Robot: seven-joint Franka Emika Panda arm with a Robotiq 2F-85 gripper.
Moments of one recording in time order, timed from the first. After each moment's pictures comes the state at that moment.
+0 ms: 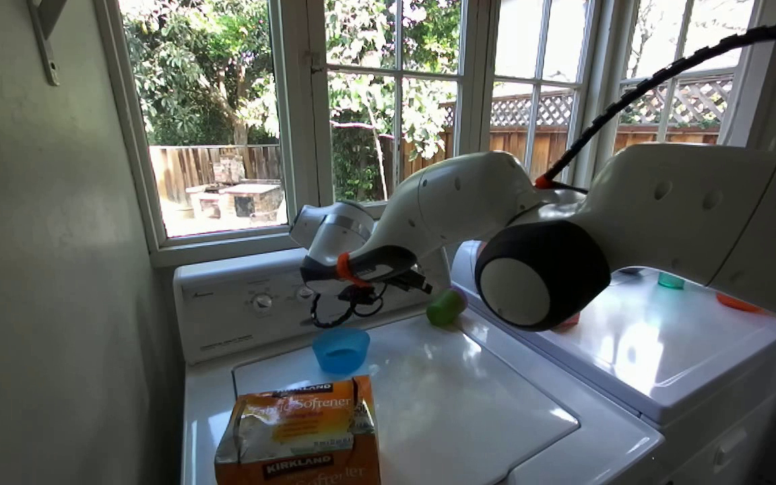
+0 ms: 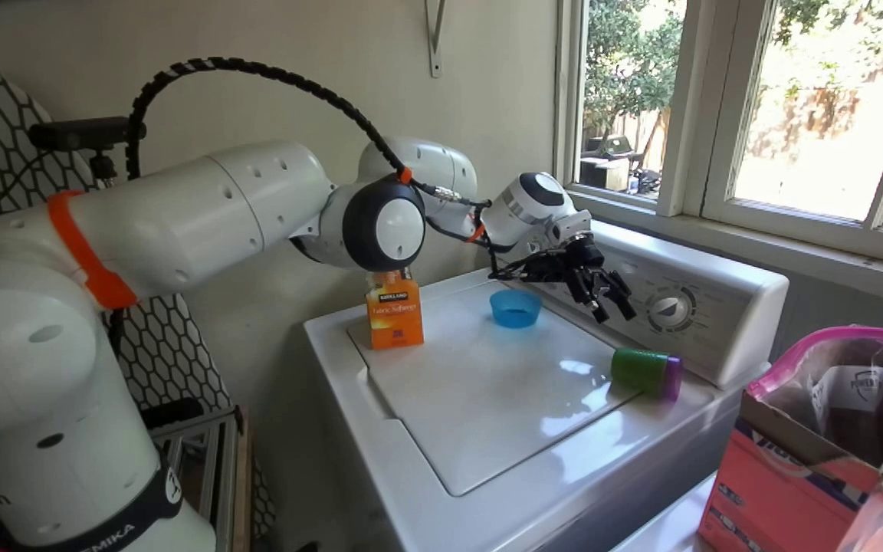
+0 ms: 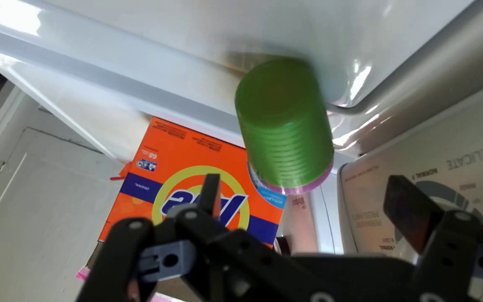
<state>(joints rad) 0.42 1.36 -0.16 -0.53 -0.72 1.48 1.68</state>
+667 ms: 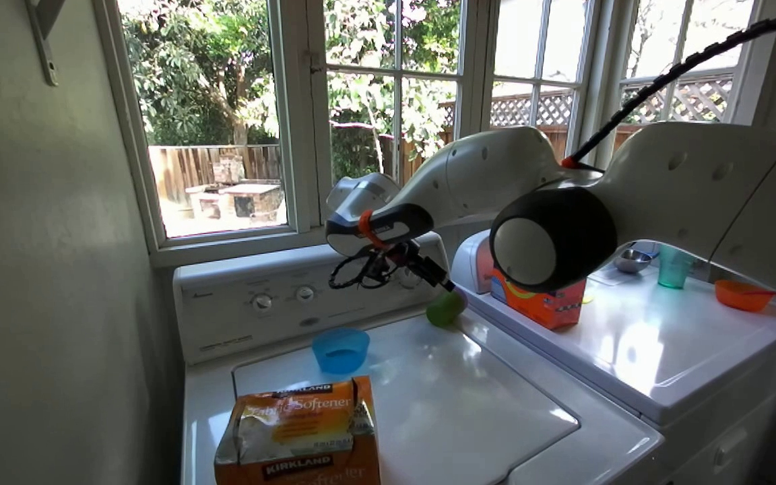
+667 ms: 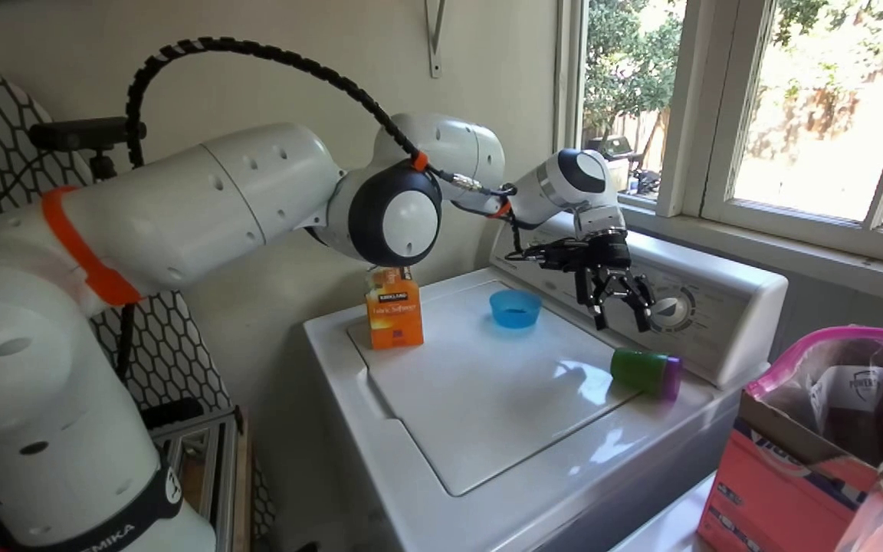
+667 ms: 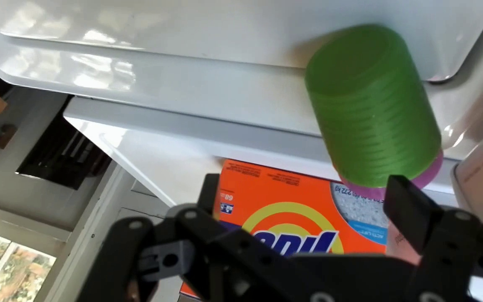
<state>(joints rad) 0.30 1.29 -0.09 -0.54 -0.58 1.35 1.81</state>
